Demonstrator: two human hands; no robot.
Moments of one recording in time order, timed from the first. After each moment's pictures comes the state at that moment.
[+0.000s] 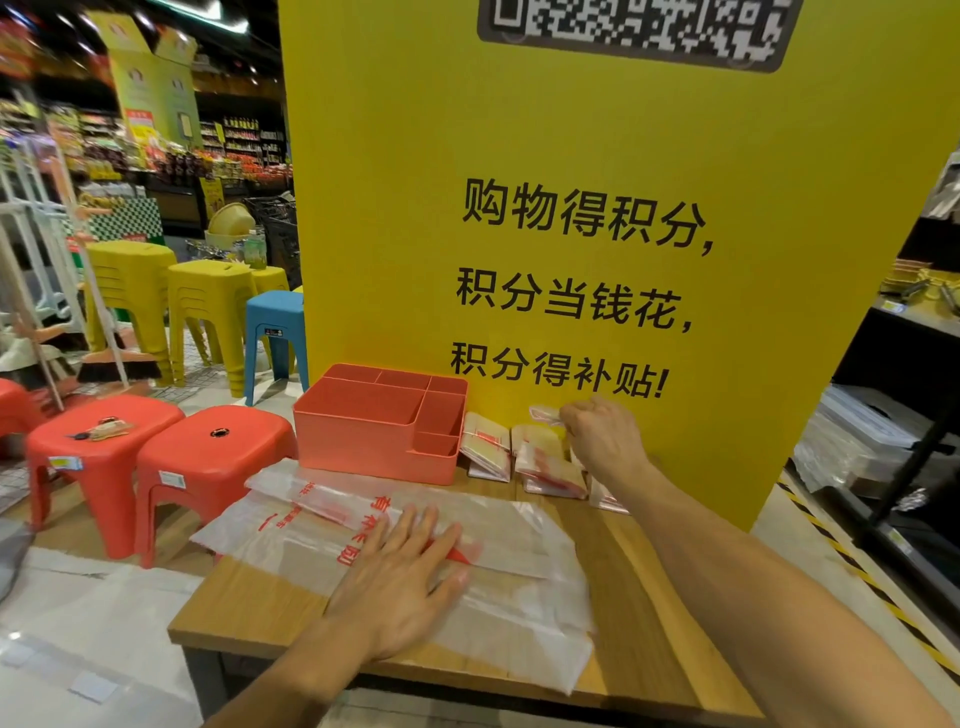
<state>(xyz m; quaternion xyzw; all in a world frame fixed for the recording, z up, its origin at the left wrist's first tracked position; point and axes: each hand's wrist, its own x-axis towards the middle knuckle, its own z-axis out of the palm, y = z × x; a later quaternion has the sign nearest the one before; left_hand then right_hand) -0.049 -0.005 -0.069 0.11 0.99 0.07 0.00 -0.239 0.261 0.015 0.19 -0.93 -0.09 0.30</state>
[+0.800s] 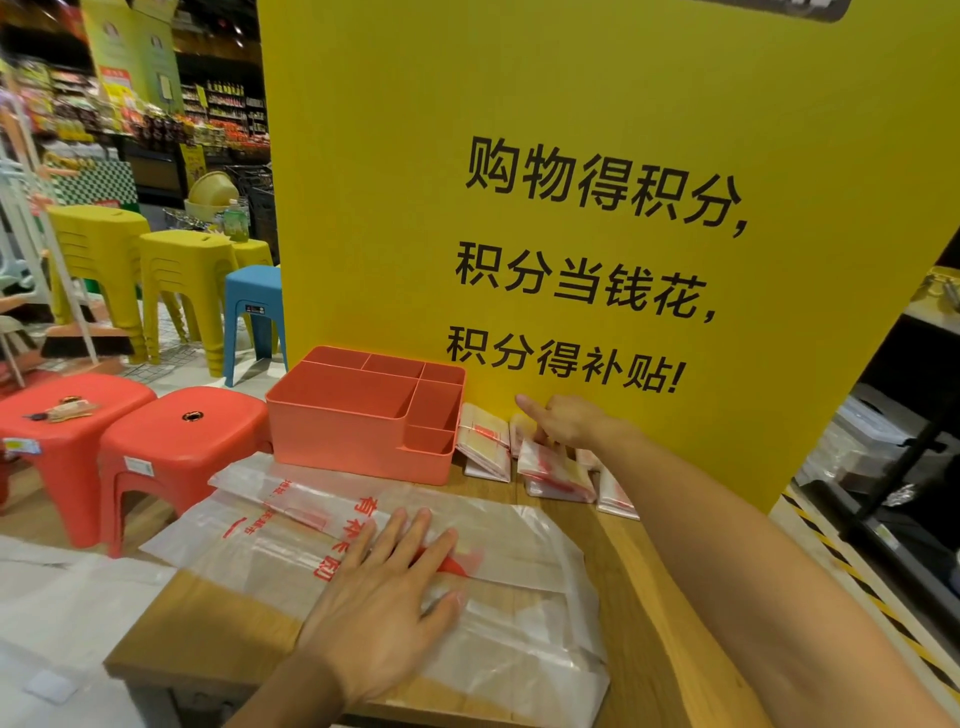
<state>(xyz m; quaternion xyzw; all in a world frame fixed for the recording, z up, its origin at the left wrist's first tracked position) -0.053 -0.005 -0.076 0.10 0.99 0.09 -0.04 -0.304 0.220 0.021 0.11 -0.99 0.09 -0.09</state>
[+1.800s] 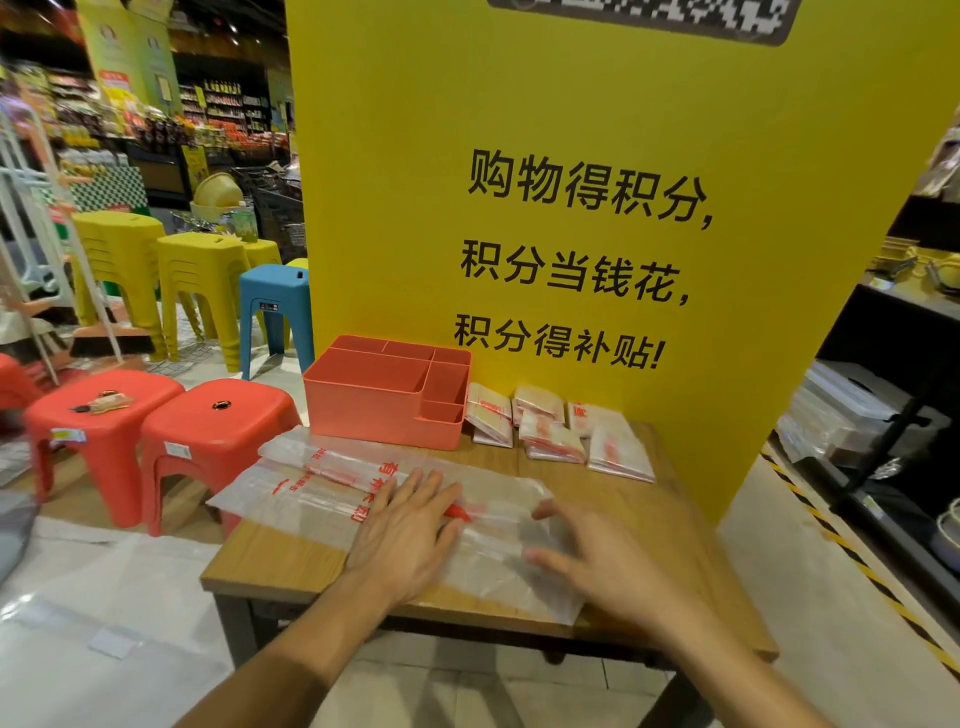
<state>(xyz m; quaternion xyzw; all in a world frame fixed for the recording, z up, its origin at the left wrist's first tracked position) -0.047 -0.009 -0.075 0.09 0.98 0.12 -0.10 -0.032 0.253 -0.009 0.22 -0.95 0.22 -0.01</state>
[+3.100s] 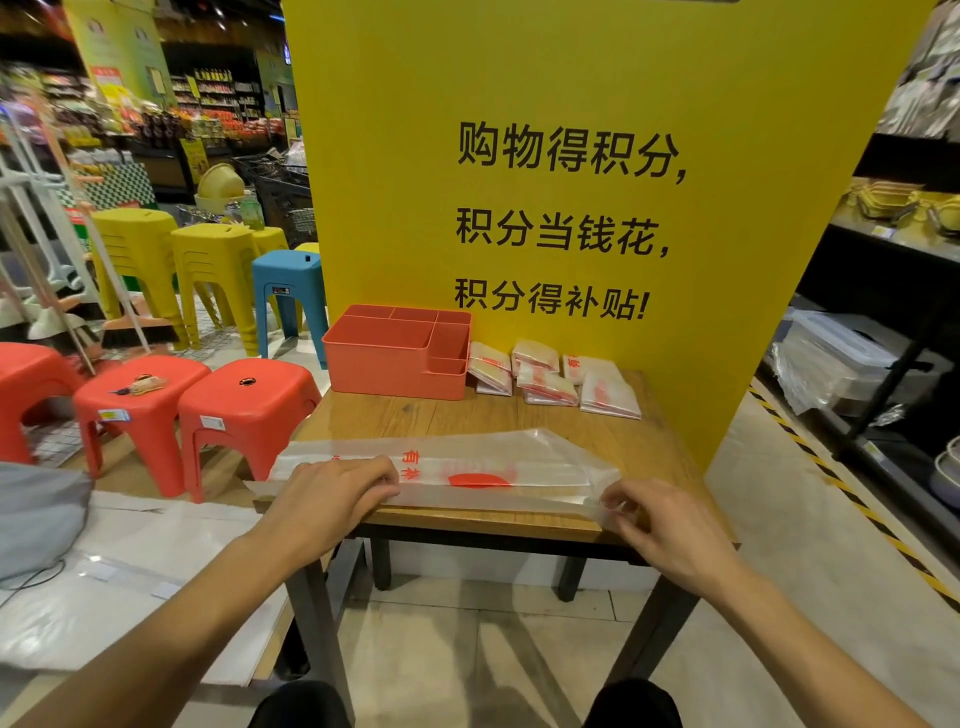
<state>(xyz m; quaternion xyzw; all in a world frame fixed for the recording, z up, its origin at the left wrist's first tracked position) 0.056 -0.086 -0.027 0.16 0.97 0.11 -0.13 0.023 0.341 -0.043 0.23 -0.96 0.16 0.10</state>
